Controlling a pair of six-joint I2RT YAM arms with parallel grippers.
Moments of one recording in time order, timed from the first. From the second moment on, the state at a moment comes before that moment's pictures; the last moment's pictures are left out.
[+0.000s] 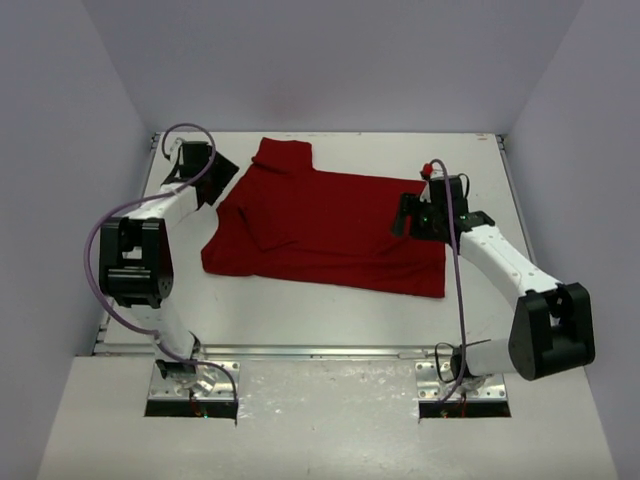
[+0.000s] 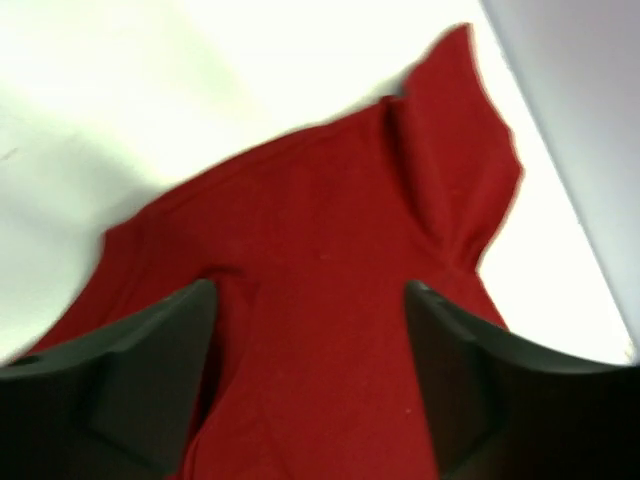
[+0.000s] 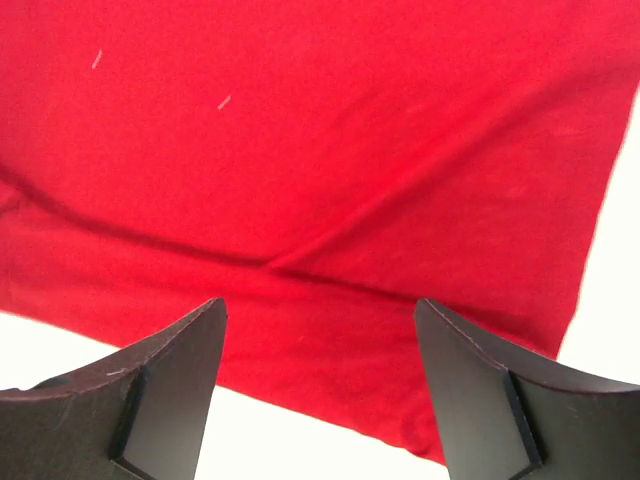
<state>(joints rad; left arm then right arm) 0.03 1.79 1.22 -0.08 -0.03 -0.92 0.20 1.37 0.89 -0.34 -0.08 0.32</state>
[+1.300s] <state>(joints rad) -0.07 1.24 0.51 -0.30 -0.33 -1.01 0.86 2.39 1.85 -0.26 -0.13 -0.04</state>
